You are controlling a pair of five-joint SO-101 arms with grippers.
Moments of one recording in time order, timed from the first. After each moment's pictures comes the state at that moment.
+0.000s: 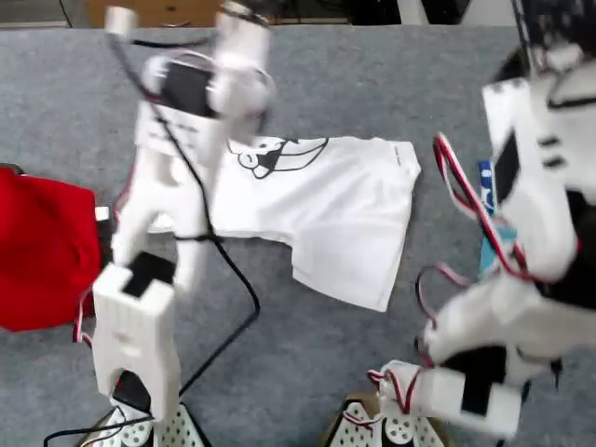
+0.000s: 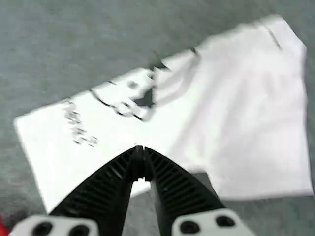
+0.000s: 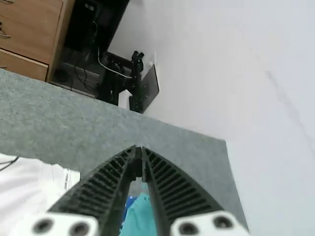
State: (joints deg) left arm 20.0 22.2 -54.2 100.2 -14.7; right arm 12.3 -10.6 -62.9 101.5 21.4
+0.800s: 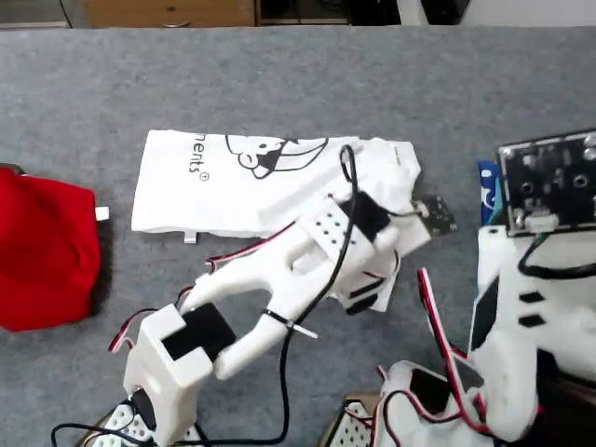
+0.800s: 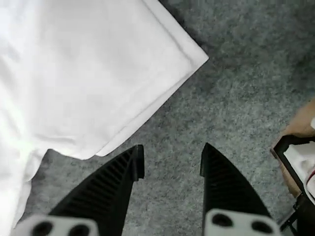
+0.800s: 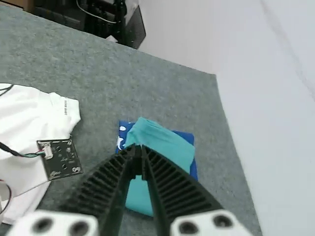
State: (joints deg) left arm 49.4 19.6 -12.7 86.1 -24.4; right arm 22.9 -47.9 -19.0 101.5 24.9
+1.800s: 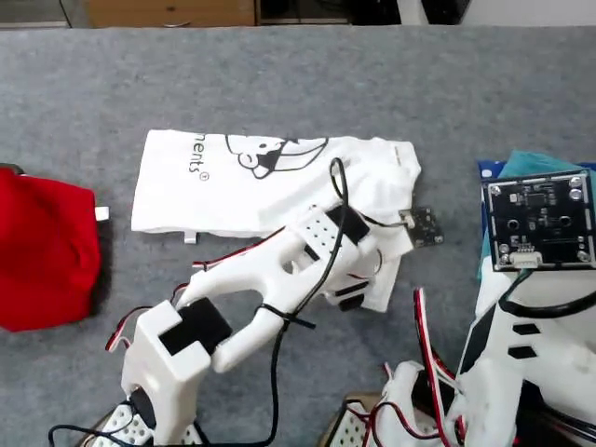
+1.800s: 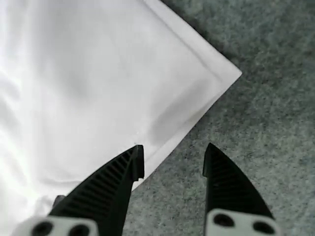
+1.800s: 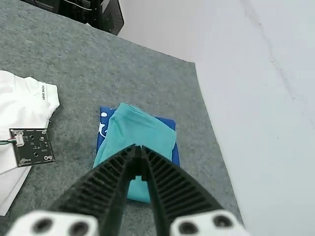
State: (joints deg) left arm 46.1 20.7 -0.7 69.1 -33.2; right arm 28.2 -53.0 -14.7 101.5 28.6
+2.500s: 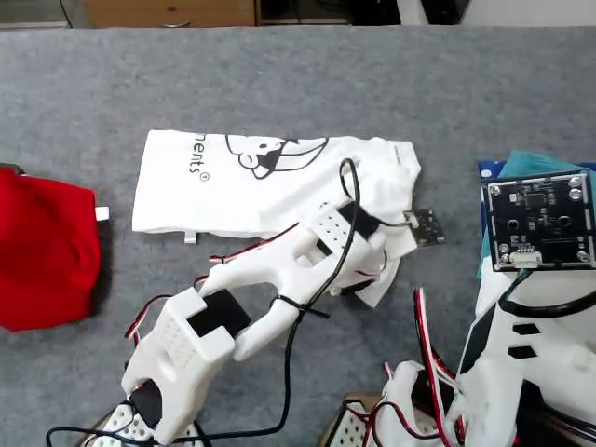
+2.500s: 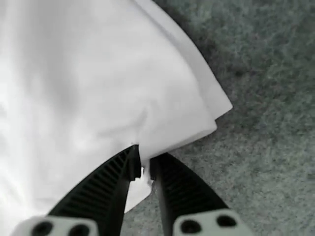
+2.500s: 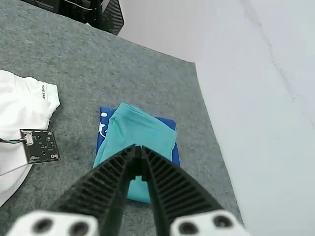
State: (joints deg) left arm 46.0 28.8 -10.5 73.1 -33.2; right arm 28.2 -53.0 -14.7 101.5 28.6
